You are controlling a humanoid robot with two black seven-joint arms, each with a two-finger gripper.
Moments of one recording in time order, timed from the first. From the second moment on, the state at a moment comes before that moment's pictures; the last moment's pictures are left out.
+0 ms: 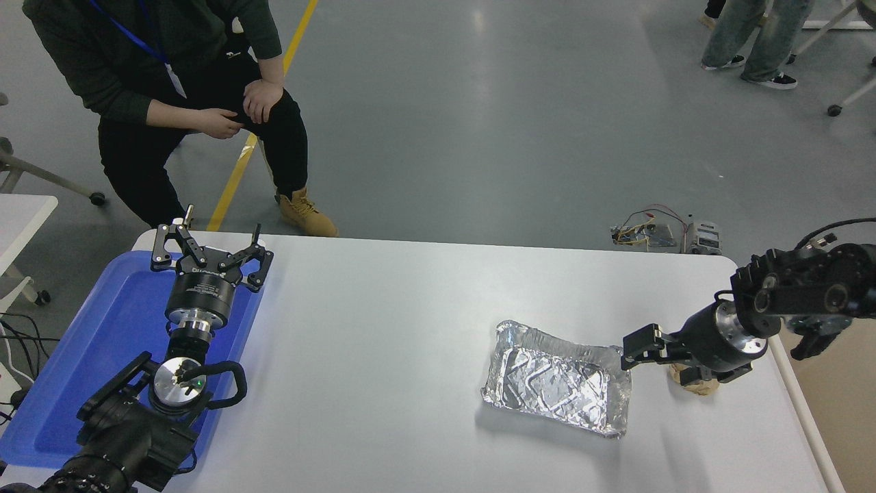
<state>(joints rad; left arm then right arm) -0.50 0.13 -1.12 -0.54 -0.09 -0.62 -0.36 1.41 -0.46 -1.06 1.13 -0.33 0.35 0.14</state>
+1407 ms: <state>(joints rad) -0.50 0.13 -1.12 -0.54 -0.09 -0.62 -0.36 1.16 -0.33 -0.99 1.02 -0.36 0.05 0.14</state>
